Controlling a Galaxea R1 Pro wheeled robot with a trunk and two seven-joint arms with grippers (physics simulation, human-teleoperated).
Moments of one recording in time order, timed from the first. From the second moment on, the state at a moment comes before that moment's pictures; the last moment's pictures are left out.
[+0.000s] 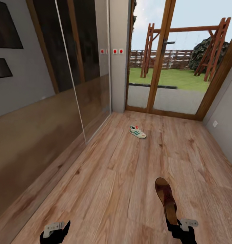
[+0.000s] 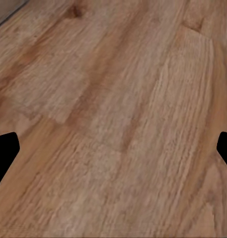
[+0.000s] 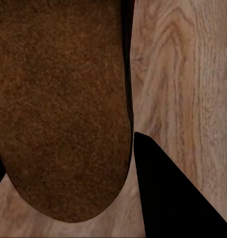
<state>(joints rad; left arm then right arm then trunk) -0.14 0.12 0.06 -0.65 0.26 -0.29 -0.23 -0.42 -0.16 -0.05 -0.13 -0.10 -0.53 0.11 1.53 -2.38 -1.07</state>
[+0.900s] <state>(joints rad) -0.14 0.12 0.06 -0.65 0.26 -0.29 -0.23 -0.42 -0.16 -0.05 -0.13 -0.10 -0.53 0.11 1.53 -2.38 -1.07</state>
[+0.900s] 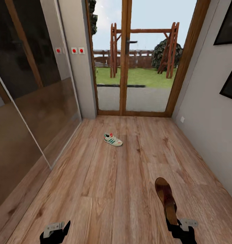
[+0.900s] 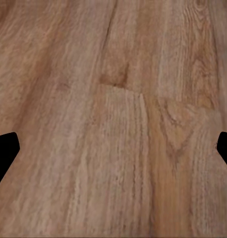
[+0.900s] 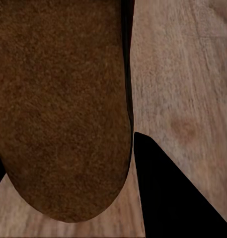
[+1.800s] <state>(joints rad) -0.14 0.12 0.06 -0.65 0.26 -0.29 -0.23 -0.42 -0.16 -0.05 -0.13 -0.10 -0.53 0.11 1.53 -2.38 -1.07</state>
